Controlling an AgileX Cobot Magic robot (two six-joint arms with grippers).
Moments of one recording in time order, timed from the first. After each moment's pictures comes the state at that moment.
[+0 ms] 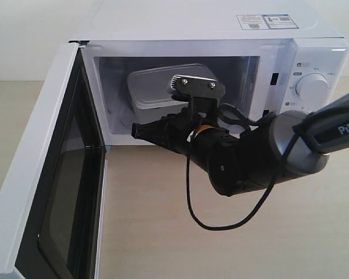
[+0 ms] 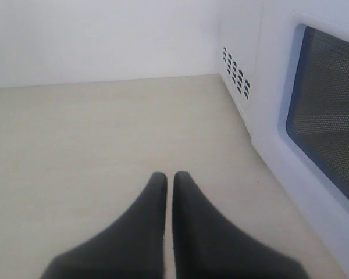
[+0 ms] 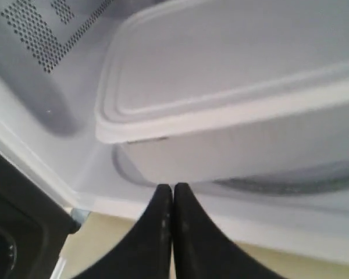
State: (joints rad) left arm -0.03 0.00 0.00 -0.03 0.31 0.10; right arm 0.76 1.97 -0.93 0.44 -0.62 0.09
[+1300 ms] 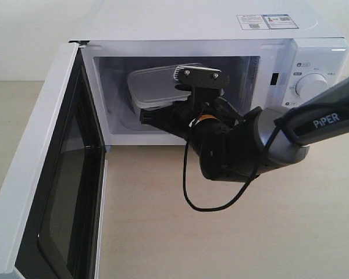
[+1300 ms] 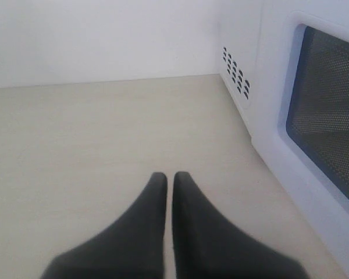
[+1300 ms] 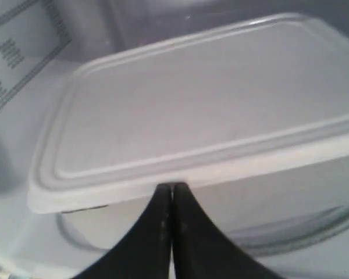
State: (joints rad) left arm -0.03 0.00 0.00 -0.03 0.31 0.10; right arm 0.73 2.04 -1.02 0.62 -0.70 -0.08
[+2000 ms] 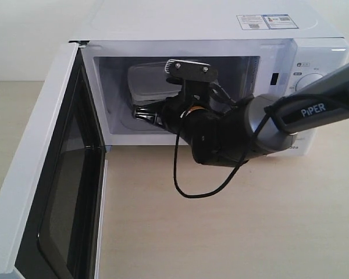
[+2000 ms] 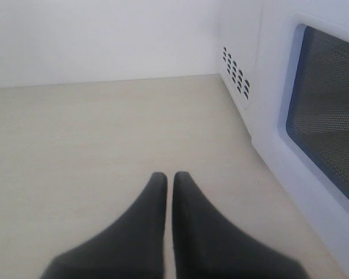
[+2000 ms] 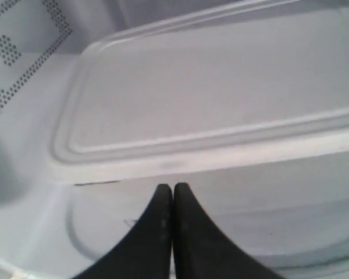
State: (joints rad) left arm -0.03 0.00 0.00 -0.03 0.31 0.10; right arm 0.72 2.07 -1.12 0.61 -0.56 -0.09
